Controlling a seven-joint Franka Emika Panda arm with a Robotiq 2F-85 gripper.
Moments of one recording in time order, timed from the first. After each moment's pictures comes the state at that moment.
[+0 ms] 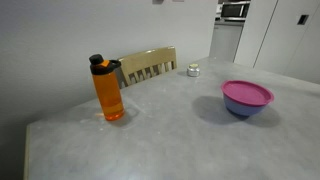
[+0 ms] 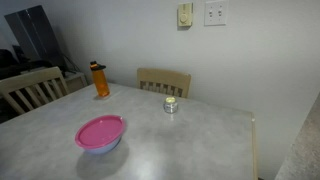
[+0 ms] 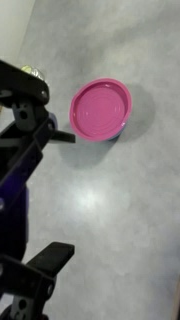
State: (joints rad) arm 0.13 -0.55 0.32 -2.41 -0.04 1.93 0.21
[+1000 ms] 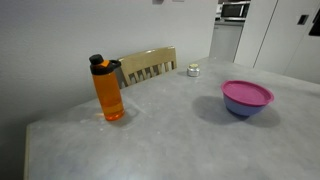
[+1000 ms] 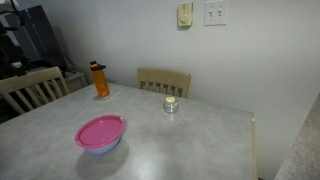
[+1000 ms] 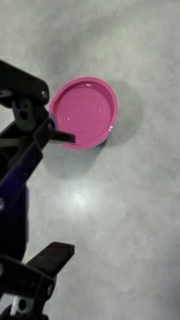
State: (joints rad) arm 0.12 -0.45 0.19 -2.45 -0.04 2.01 0.19
